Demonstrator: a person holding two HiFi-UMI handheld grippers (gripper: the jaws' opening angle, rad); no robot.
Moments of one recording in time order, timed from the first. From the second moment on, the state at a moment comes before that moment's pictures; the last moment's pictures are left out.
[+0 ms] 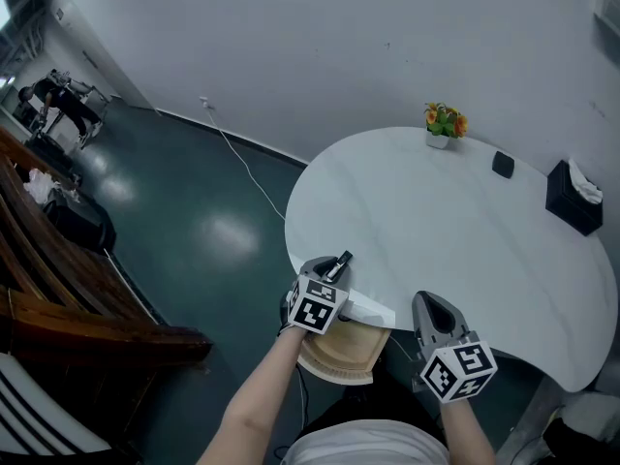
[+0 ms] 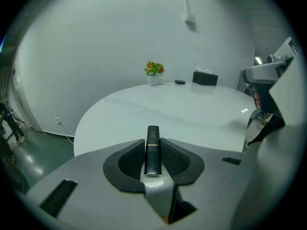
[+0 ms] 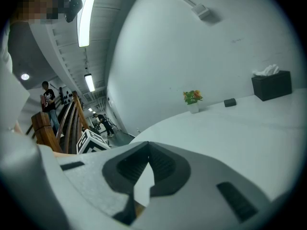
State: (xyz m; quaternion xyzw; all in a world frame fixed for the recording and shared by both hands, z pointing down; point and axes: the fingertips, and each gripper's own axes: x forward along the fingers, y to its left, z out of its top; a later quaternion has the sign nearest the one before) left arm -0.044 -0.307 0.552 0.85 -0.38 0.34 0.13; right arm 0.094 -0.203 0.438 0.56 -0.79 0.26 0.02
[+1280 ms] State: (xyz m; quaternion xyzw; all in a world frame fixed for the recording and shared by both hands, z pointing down) left arm -0.149 -0.183 0.497 0.83 -0.46 0.29 0.11; right arm 0.007 -0.133 0.422 0.48 -0.84 0.24 0.02
